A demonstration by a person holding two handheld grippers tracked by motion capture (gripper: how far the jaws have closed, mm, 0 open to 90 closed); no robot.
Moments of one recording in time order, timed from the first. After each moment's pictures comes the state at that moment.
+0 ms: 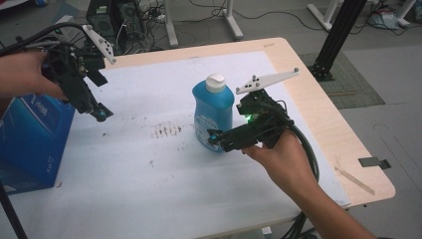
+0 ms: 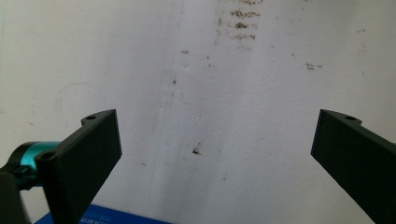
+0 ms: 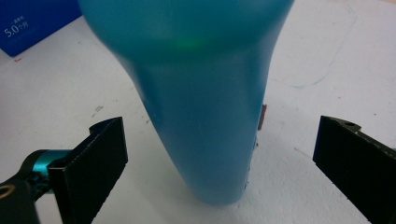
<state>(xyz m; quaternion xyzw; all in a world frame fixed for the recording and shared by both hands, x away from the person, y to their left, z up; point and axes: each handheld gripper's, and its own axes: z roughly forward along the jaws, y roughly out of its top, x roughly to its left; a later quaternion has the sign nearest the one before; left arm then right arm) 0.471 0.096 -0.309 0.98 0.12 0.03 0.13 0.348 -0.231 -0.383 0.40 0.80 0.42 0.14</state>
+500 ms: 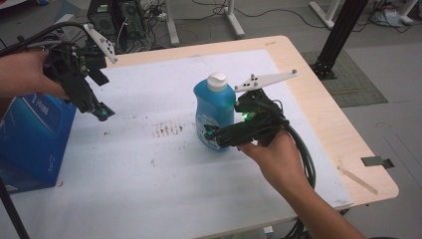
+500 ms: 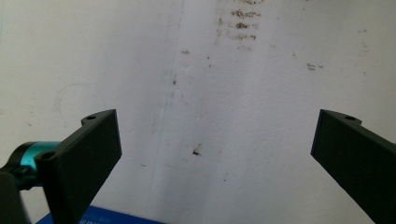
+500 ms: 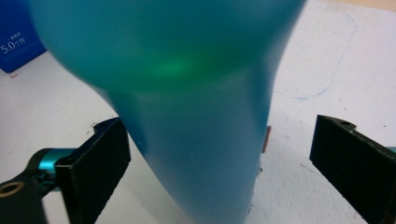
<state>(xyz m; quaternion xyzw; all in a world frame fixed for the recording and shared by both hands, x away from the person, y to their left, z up) 0.472 0.095 -0.311 0.98 0.12 0.03 0.13 0.355 -0.226 -0.391 0.40 0.79 0.44 0.15</state>
